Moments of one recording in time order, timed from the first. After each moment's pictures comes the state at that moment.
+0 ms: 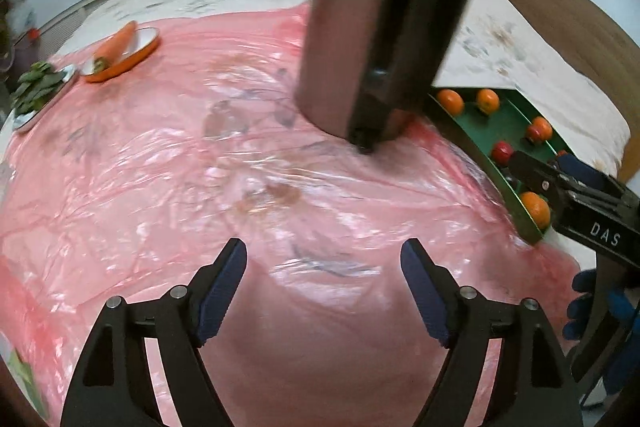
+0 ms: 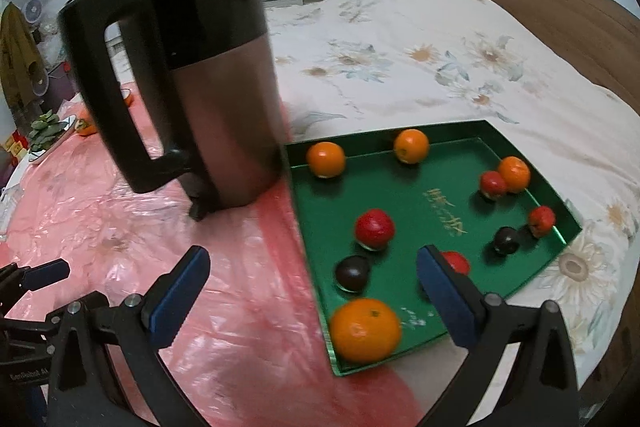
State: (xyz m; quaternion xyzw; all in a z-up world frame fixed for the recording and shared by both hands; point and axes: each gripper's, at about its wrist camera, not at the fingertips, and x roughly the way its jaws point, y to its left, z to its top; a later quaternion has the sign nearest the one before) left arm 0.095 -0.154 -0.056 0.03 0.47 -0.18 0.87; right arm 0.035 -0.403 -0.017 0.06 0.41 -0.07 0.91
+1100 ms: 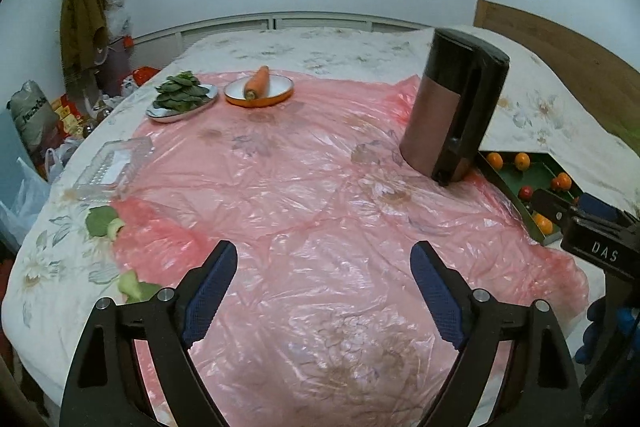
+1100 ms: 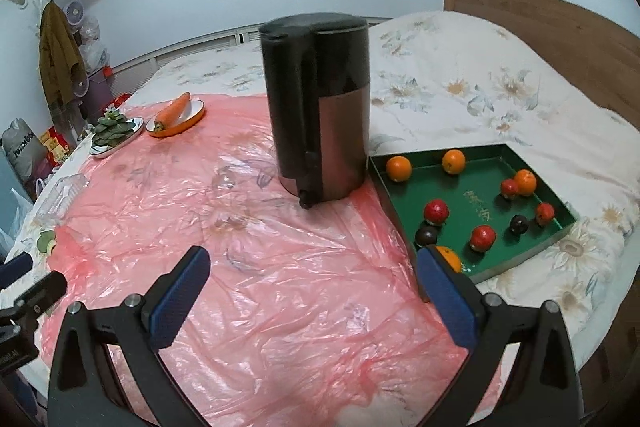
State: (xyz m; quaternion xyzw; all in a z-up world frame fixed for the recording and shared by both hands) left arm -0.026 -0.037 0.021 0.00 0.36 -0.05 0.93; right arm -0.041 -0.311 0.045 0.05 0.36 -0.03 0.93
